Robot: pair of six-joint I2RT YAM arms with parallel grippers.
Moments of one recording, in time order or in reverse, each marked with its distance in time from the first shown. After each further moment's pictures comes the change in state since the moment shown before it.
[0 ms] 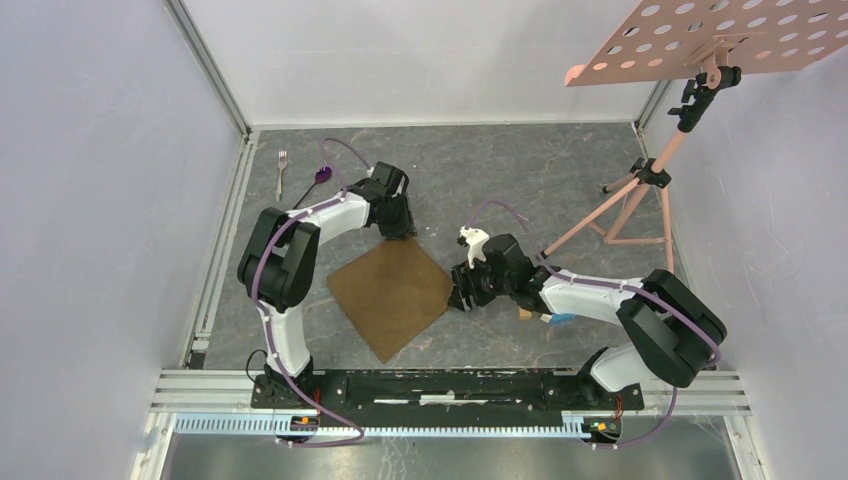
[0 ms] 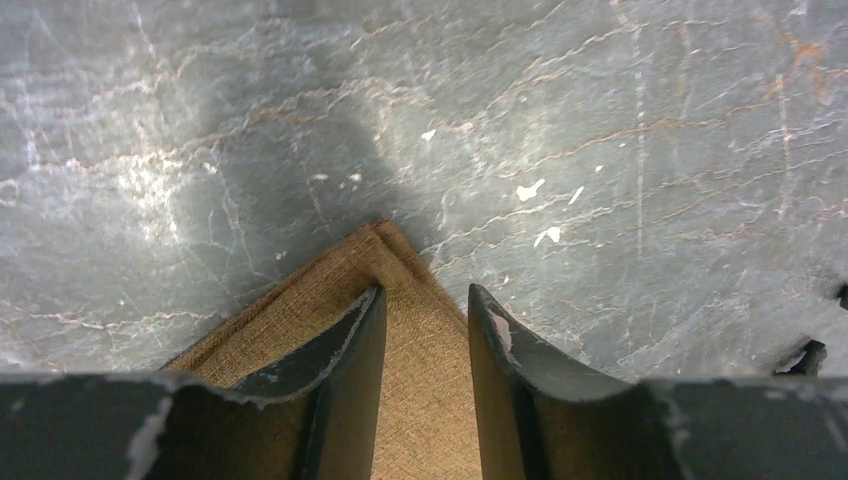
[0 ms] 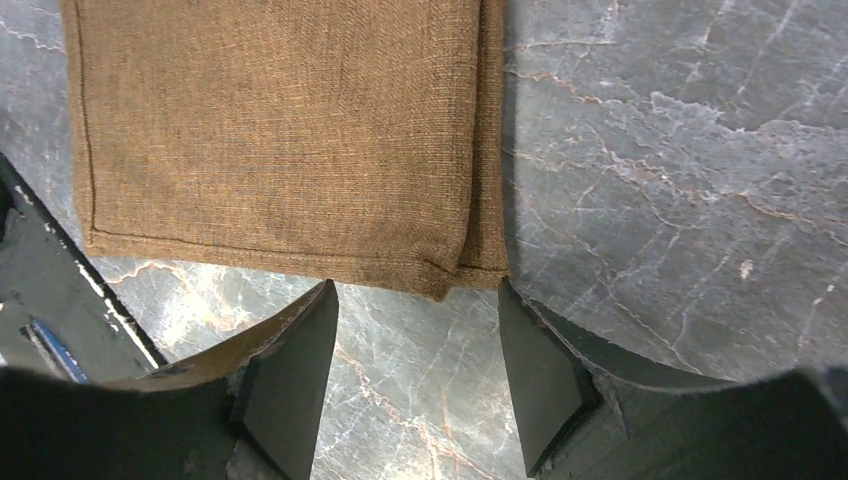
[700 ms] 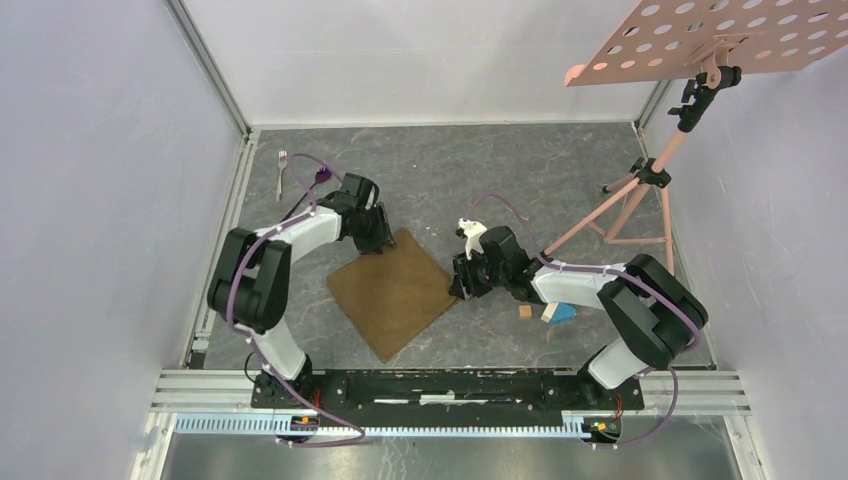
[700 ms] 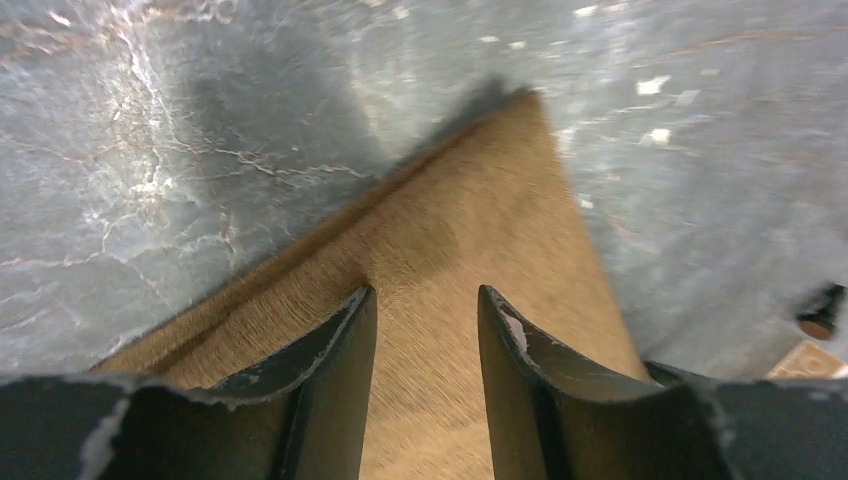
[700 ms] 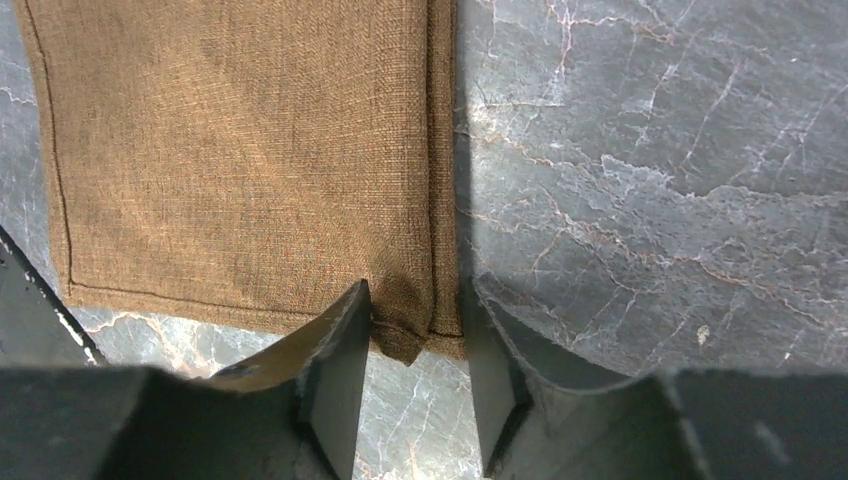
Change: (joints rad) left arm 0.099 -0.231 -0.196 -0.027 0.078 0.054; right arm -0.042 0.105 0.063 0.026 -0.002 -0.019
